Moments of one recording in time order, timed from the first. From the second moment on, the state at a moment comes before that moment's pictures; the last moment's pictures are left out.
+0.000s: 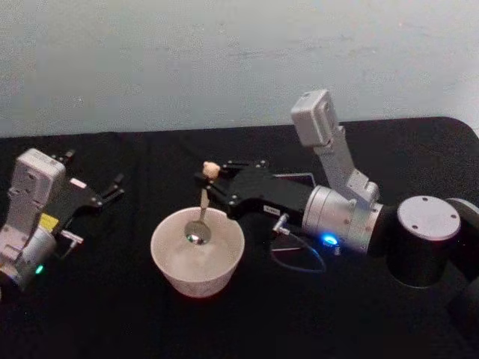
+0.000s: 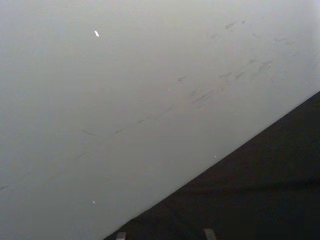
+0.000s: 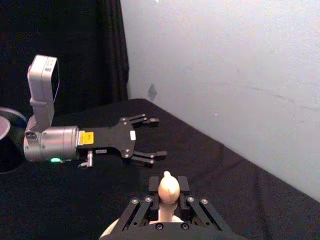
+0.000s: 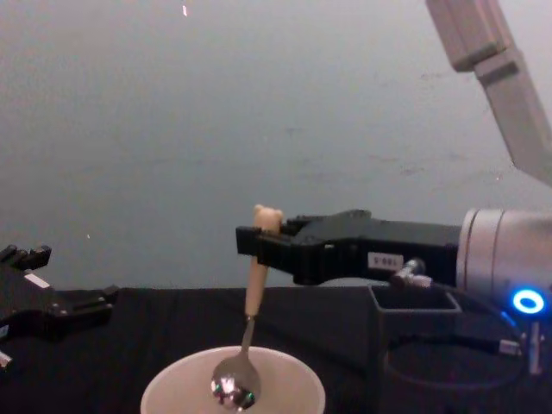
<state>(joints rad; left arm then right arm) -0.20 0.60 0.45 -1.41 -0.25 -0.12 0.03 0.37 0.38 -0.58 -1.55 0.44 0.17 0.49</state>
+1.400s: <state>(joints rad) -0.20 0.60 0.45 -1.41 -0.25 -0.12 0.03 0.30 0.45 -0.41 -1.71 0.60 0.20 0.37</state>
